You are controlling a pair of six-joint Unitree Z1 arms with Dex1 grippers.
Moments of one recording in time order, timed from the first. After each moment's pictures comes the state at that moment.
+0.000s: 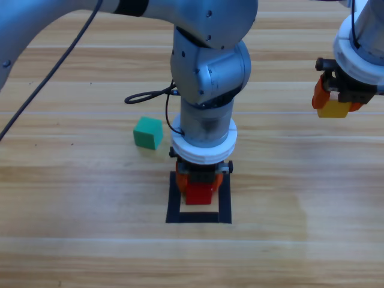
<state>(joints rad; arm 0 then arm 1) -0.88 2.41 -2.02 1.18 0.09 -1.02 0.72 1.94 -1.56 0.91 -0.18 0.72</state>
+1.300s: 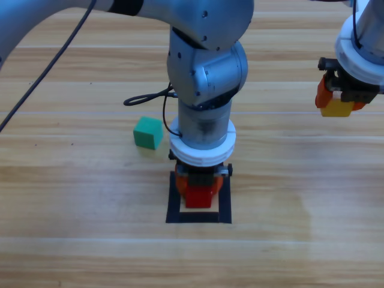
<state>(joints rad) -0.88 2.39 -1.99 1.15 0.07 -0.99 0.72 1.94 -1.56 0.91 -0.20 0.72</state>
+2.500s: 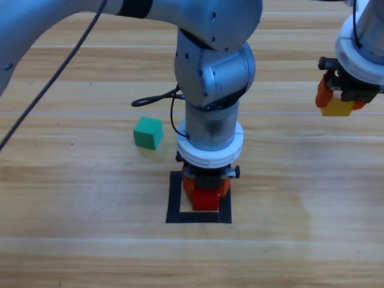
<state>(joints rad) -0.89 2.41 -2.03 1.17 0.05 -0.99 0.72 1.94 -1.56 0.91 -0.20 0.72</state>
